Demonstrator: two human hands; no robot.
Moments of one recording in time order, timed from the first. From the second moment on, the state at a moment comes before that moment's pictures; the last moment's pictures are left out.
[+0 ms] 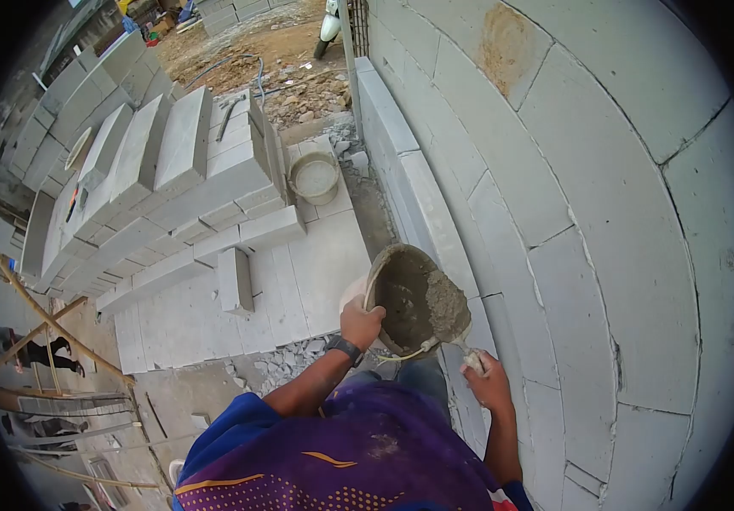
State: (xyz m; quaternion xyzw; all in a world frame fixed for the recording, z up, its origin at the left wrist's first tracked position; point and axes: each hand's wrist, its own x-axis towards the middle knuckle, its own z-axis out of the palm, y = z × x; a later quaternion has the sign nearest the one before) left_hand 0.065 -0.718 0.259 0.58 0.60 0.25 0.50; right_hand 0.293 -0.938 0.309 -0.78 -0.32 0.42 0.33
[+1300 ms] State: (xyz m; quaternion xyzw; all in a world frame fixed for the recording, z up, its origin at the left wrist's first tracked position) left_hand 0.161 -0.054 0.261 0.46 0.63 0.28 0.56; right_hand 0.476 -0.021 0.254 -0.67 -0.18 0.53 0.48
